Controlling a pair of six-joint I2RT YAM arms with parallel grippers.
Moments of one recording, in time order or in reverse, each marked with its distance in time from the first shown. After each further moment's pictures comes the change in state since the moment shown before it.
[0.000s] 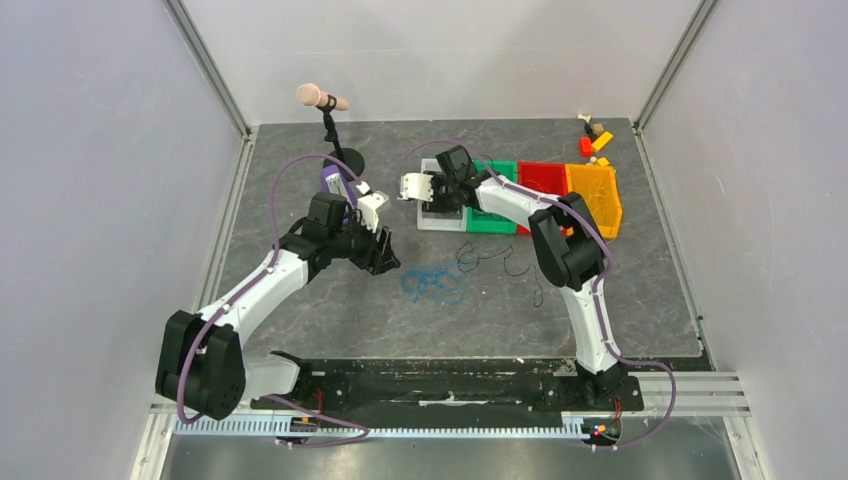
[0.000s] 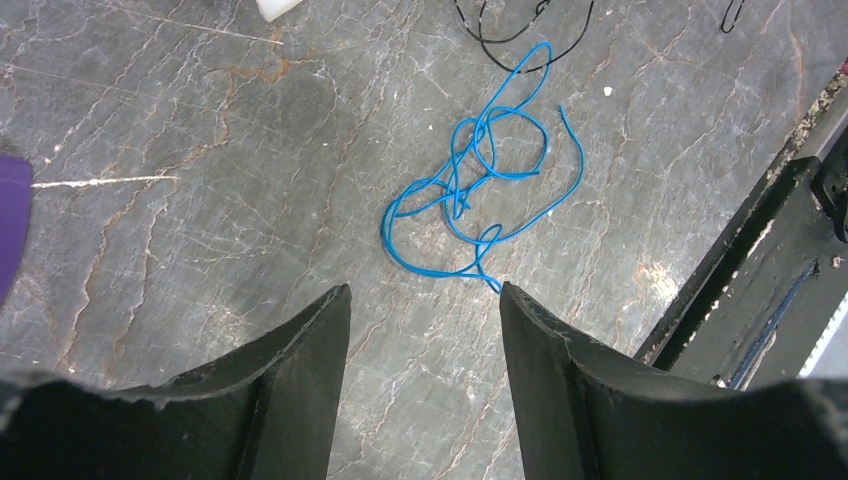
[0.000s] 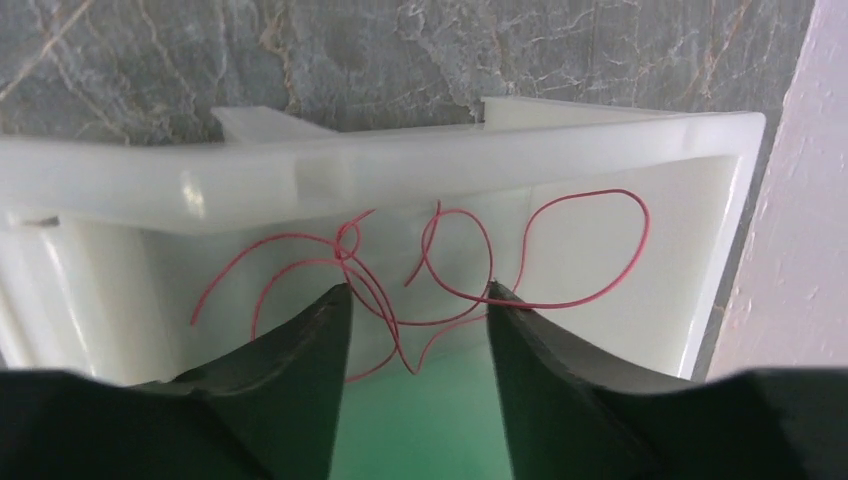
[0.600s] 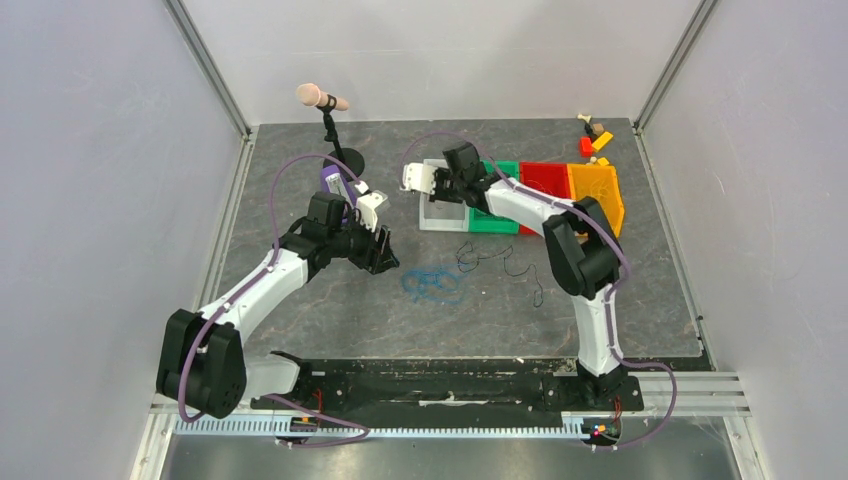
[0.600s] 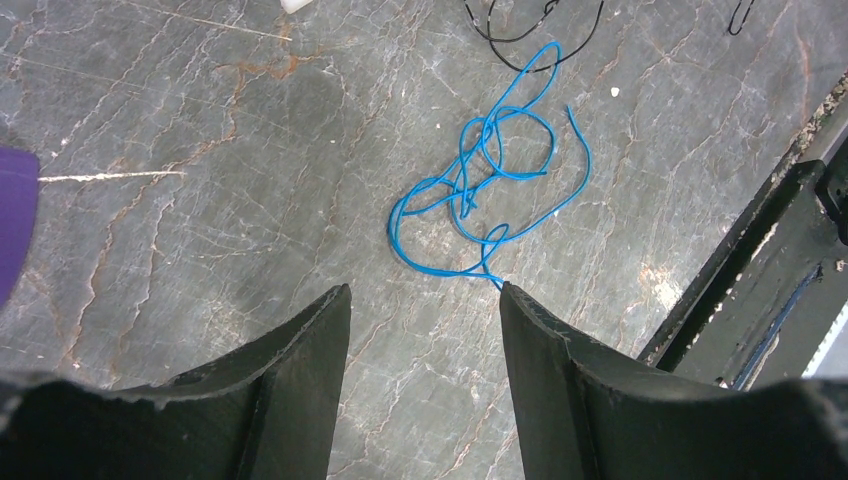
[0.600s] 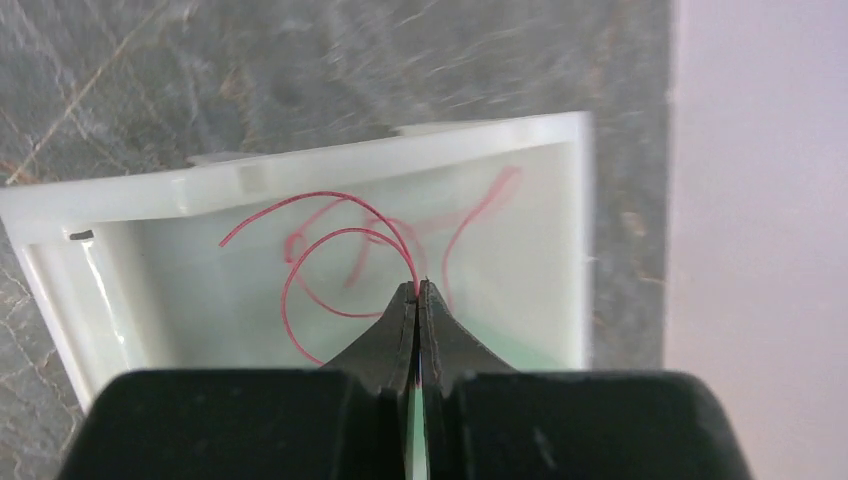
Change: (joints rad) left arm 0.013 0.006 0.000 0.001 0.000 0.000; right arm 0.000 -0.087 -0.115 0.141 -0.010 0.062
